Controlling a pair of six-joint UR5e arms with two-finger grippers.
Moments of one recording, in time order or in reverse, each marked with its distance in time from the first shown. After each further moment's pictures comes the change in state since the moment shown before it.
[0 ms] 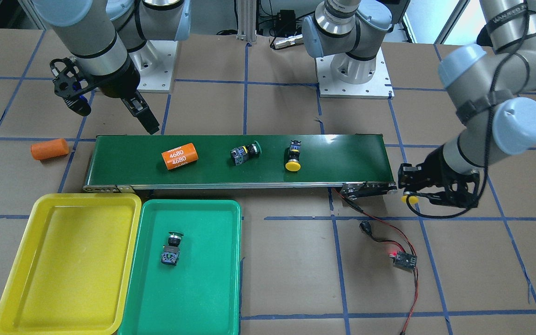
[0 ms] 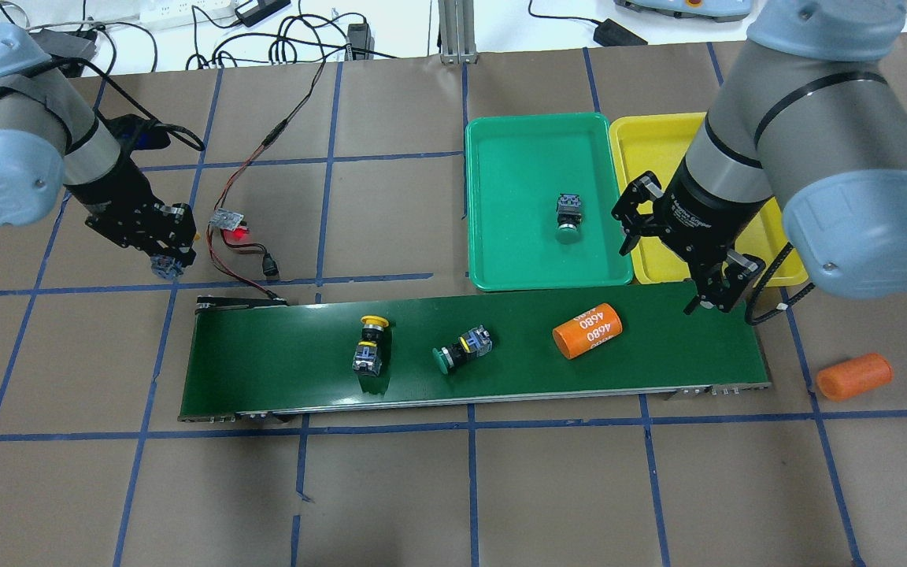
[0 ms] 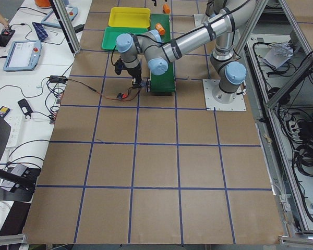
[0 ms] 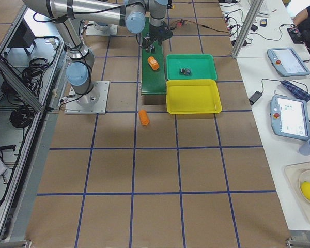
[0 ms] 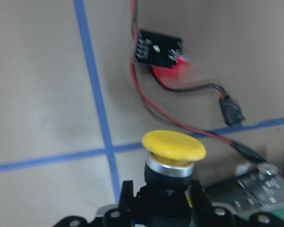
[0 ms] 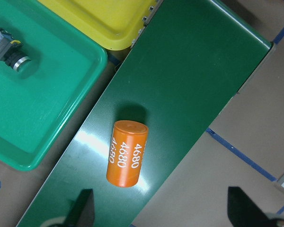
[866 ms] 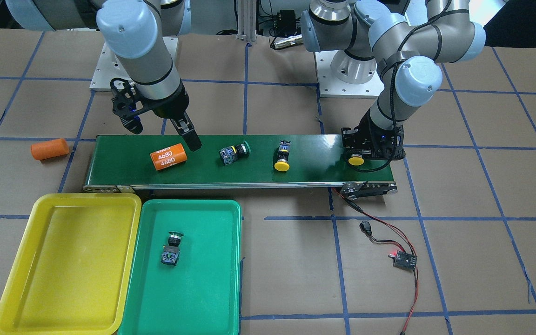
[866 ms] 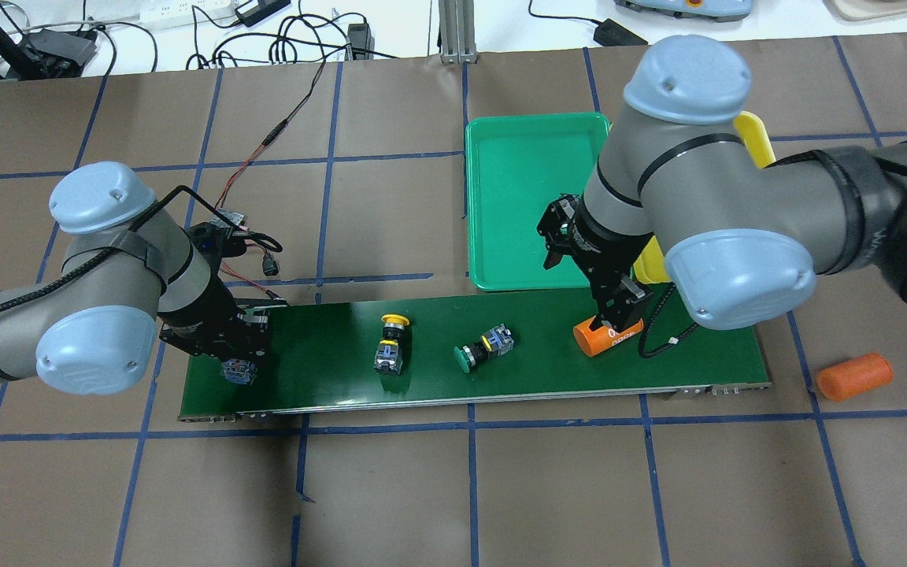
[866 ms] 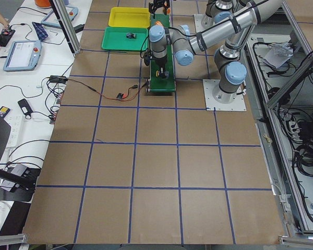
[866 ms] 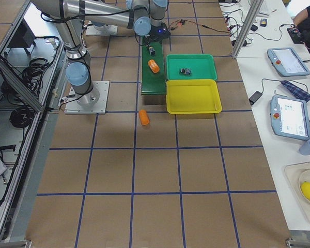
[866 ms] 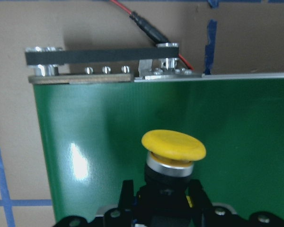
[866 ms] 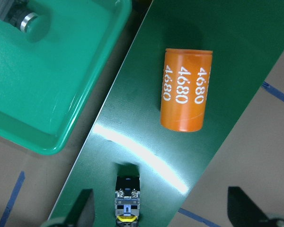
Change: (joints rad) left arm -0.125 0.199 -0.357 0.154 -0.004 -0.202; right arm 0.169 0.123 0.031 -0.178 0.042 0.295
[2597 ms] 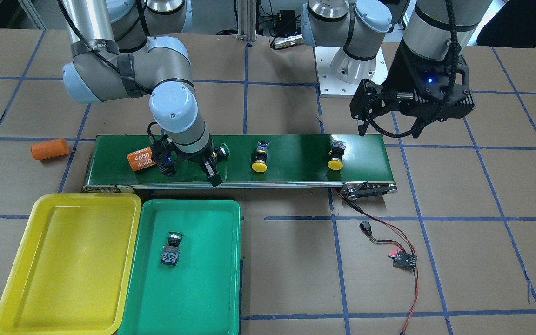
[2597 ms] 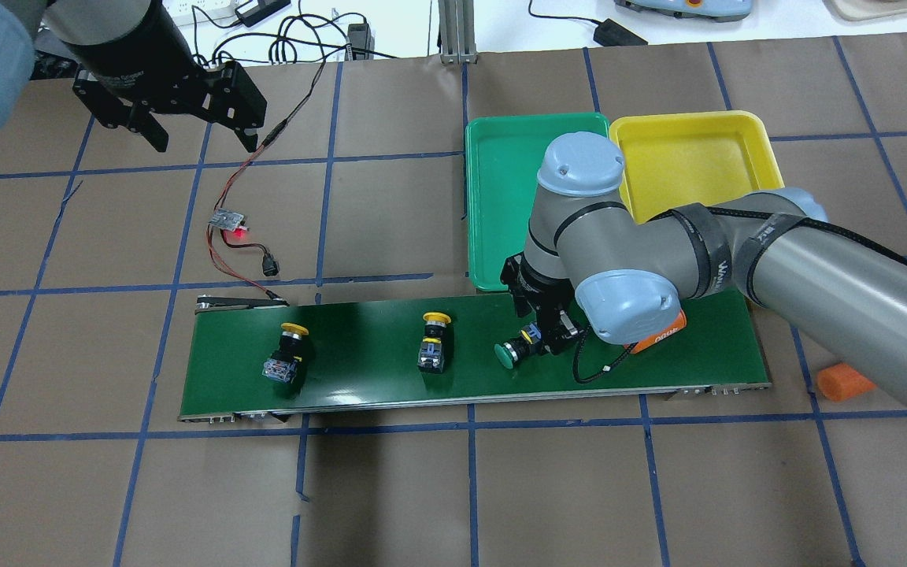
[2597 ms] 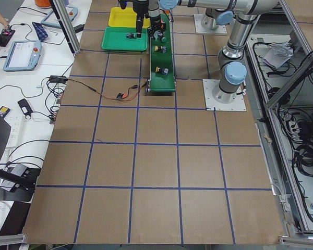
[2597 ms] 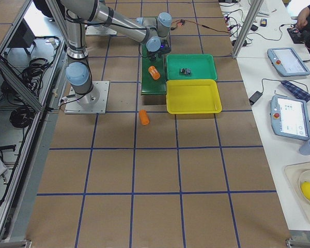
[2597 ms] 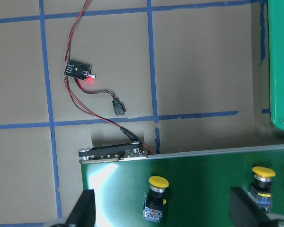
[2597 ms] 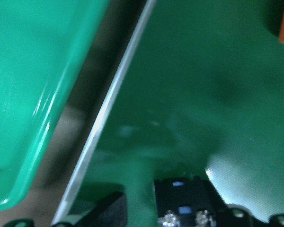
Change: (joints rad) left arm -0.156 -0.069 0.728 -0.398 0.044 -0.101; right arm 0.049 0.240 0.058 -0.222 0.006 0.082
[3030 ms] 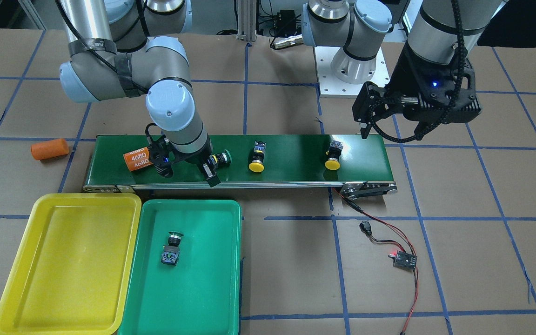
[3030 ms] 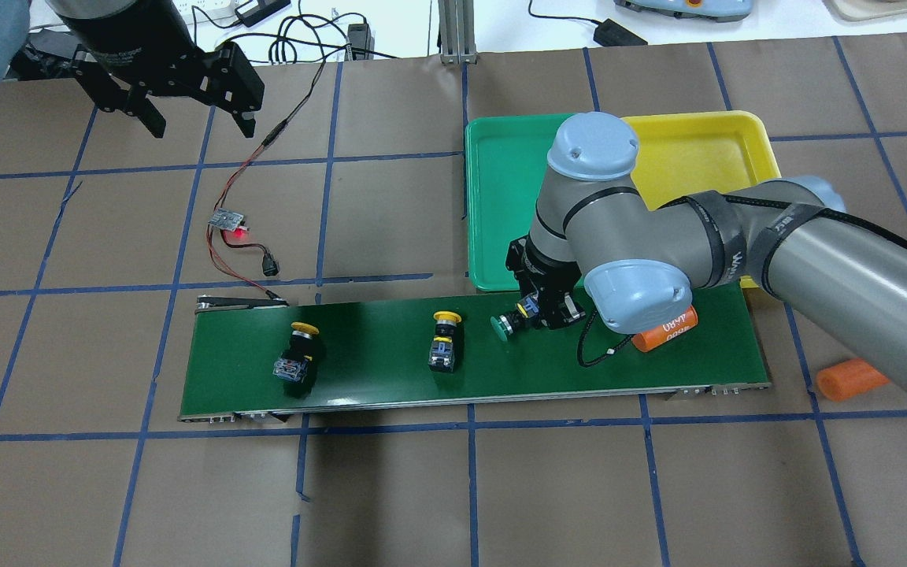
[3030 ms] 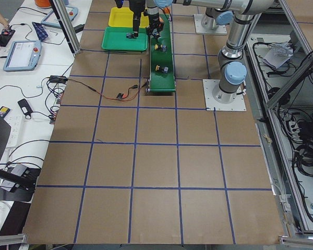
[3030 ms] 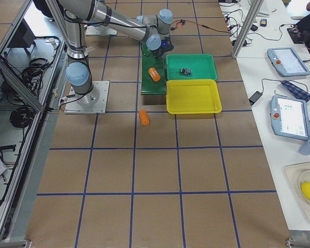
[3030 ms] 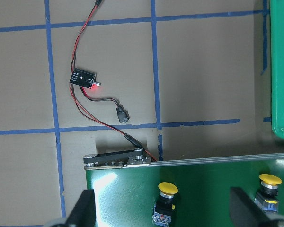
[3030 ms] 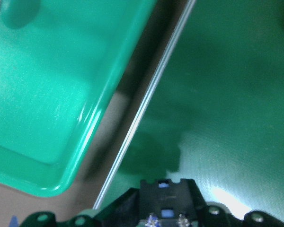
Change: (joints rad) left arm -0.001 -0.024 0.046 -0.037 0.000 -0.006; right arm -0.017 -0.048 -0.033 0.002 -0.007 -0.004
